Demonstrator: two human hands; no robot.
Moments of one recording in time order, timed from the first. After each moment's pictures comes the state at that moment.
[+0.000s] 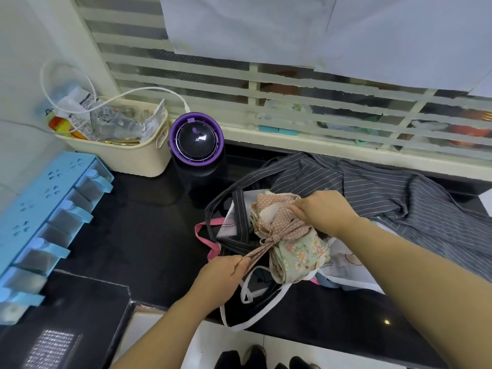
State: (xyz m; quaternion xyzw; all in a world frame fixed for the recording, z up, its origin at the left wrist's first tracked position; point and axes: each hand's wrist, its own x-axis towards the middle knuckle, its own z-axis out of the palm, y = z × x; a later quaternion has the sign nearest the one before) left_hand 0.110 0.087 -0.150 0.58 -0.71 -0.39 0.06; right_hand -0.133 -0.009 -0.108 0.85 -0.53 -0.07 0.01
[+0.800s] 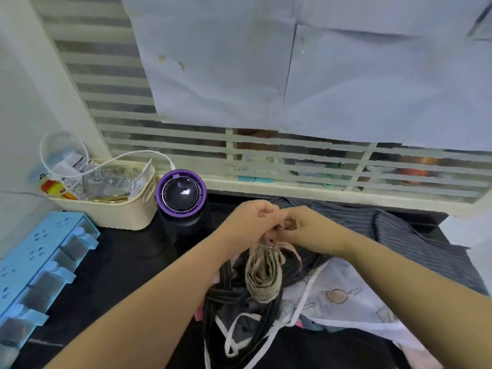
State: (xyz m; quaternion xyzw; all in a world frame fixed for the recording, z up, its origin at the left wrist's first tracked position) left_hand 0.040 0.001 0.006 0.44 -0.67 -0.54 0.25; right_hand -0.124 0.015 0.008 0.74 -0.52 0.17 -0.39
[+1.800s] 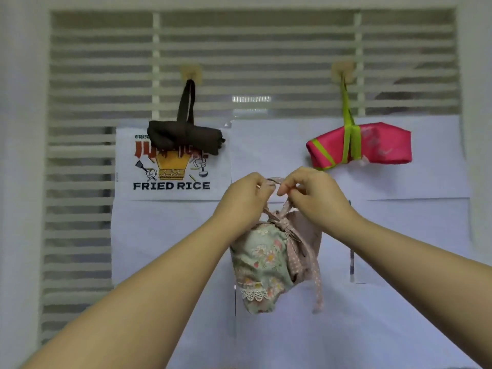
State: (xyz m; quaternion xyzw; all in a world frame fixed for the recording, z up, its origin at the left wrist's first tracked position) left_hand -0.056 -0.049 0.402 0.34 -0.81 -0.07 0.48; right_hand -0.198 -0.010 0.401 0.71 -0.47 0.51 0.15
